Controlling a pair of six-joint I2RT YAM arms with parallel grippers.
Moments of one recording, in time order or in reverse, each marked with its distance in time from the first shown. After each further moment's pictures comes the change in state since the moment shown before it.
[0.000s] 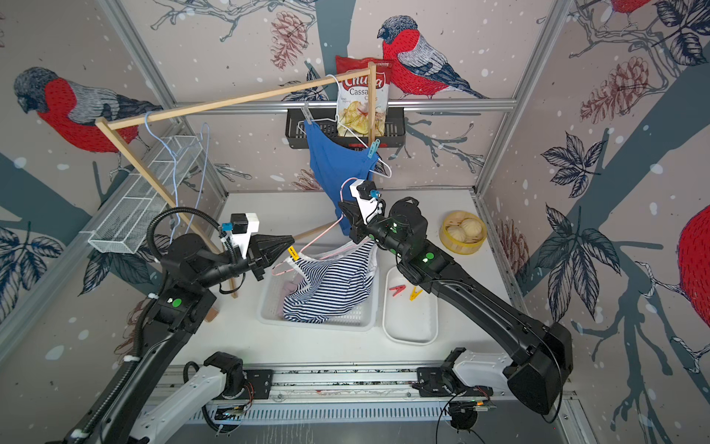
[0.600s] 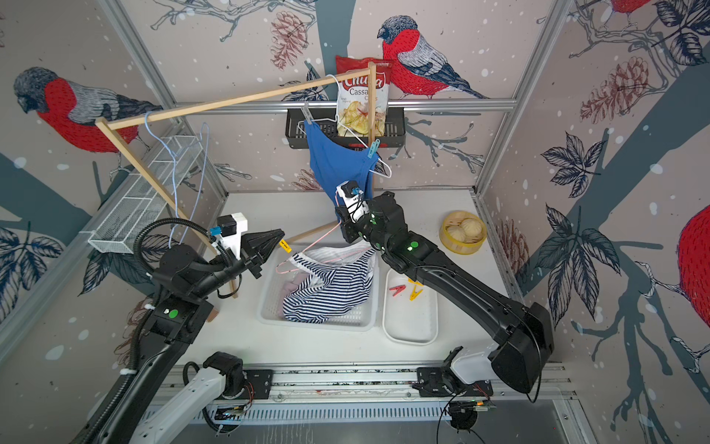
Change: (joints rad) left arm 0.000 -0.056 -0.043 0.050 -0.178 -0.026; right arm 0.022 0.162 0.140 -0.242 0.099 -0.011
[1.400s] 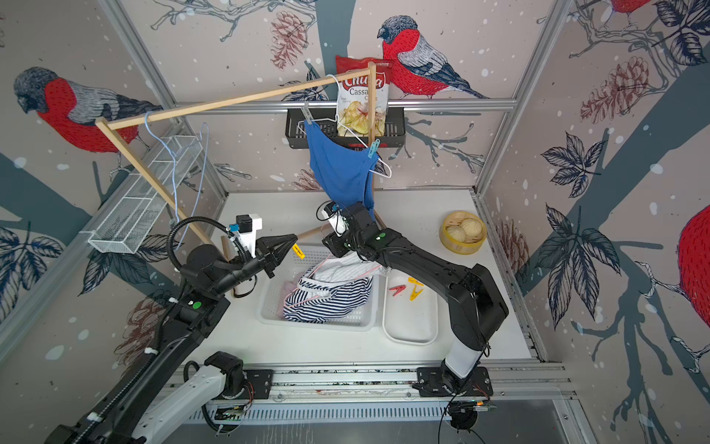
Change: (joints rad) left arm -0.049 0.073 -0.143 0.174 -0.034 -0.232; right arm -0.016 0.281 0.041 -0.129 -0.142 0.081
